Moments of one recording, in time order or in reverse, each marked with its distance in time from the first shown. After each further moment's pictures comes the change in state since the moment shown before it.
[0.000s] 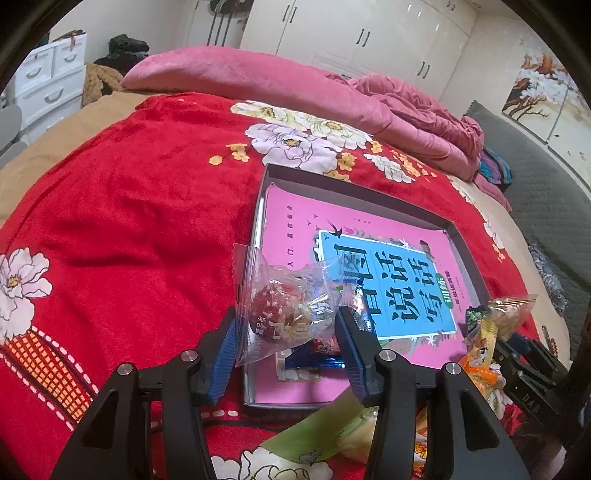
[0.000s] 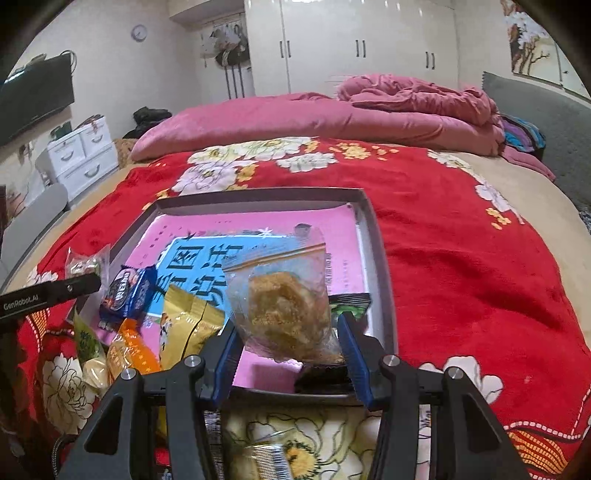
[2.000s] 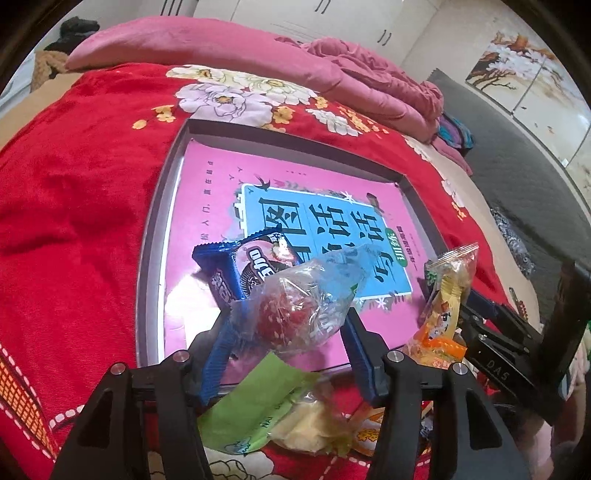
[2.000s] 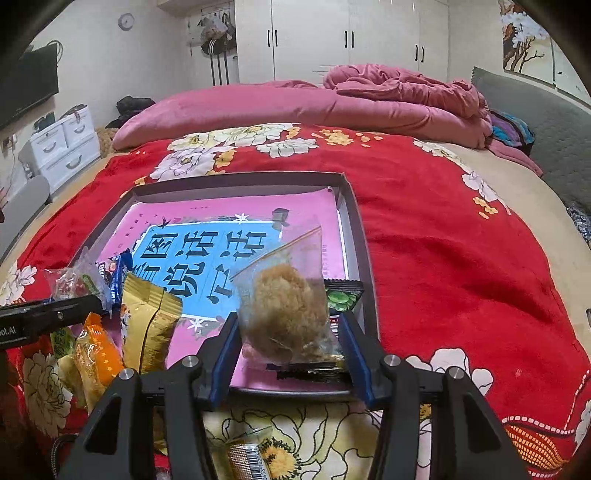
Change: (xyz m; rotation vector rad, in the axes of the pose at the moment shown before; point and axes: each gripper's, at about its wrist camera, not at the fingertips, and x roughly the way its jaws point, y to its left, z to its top) left arm 0.026 -0.033 -0.012 0.062 0.147 -0.178; right arm 0.009 -0.011 -0.002 0.018 0.041 -0.080
